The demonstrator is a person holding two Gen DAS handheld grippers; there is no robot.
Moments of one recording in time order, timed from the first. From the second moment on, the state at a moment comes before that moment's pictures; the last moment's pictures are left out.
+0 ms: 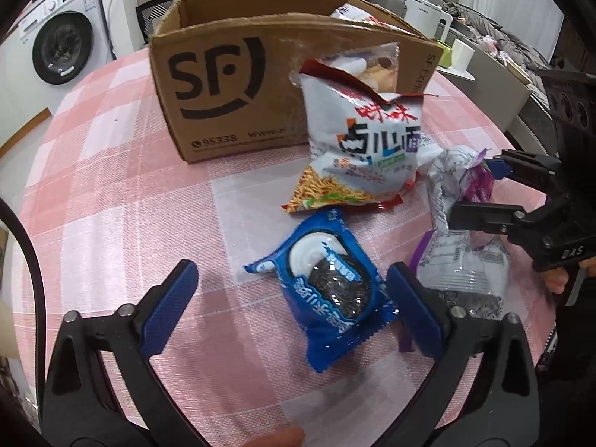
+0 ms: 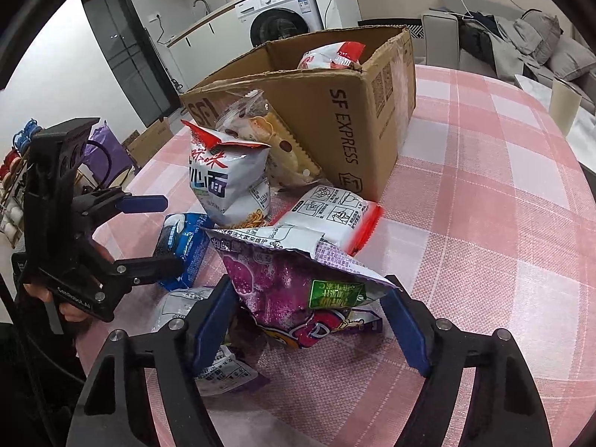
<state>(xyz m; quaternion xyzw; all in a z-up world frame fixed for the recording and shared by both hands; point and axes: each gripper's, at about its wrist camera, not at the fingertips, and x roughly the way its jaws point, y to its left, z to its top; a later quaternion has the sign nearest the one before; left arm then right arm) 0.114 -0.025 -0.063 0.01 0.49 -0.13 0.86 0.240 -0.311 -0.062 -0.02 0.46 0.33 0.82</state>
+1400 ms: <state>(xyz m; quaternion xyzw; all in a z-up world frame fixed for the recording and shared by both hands) 0.085 -0.009 -0.038 -0.01 0.45 -0.21 0.87 0.228 -0.322 -0.041 -0.01 0.42 0.35 0.84</state>
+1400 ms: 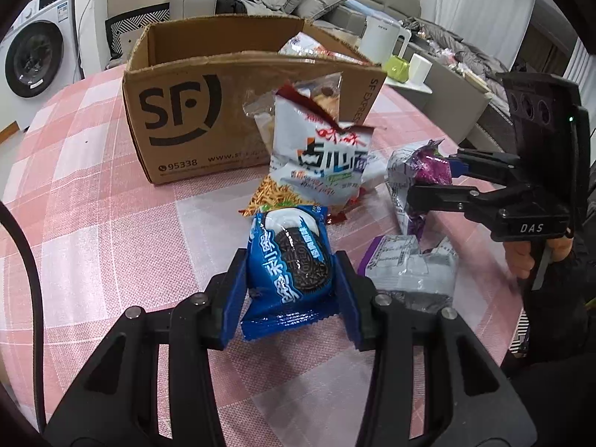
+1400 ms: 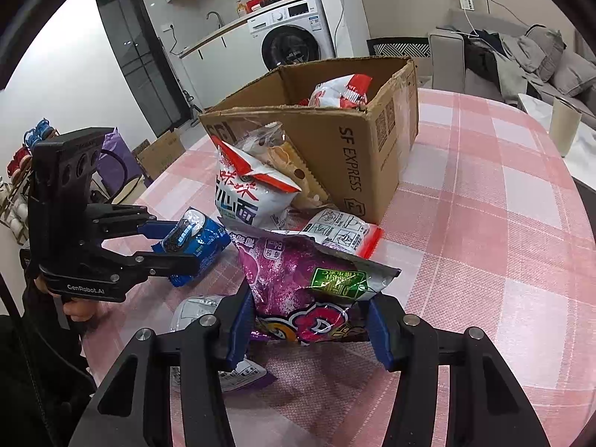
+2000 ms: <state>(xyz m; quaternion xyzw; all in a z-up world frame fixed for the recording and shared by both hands) 0.074 0.008 0.011 -0.04 0.37 -0.19 0.91 0.223 -0.334 -0.012 0.02 0.38 0.34 0.86</state>
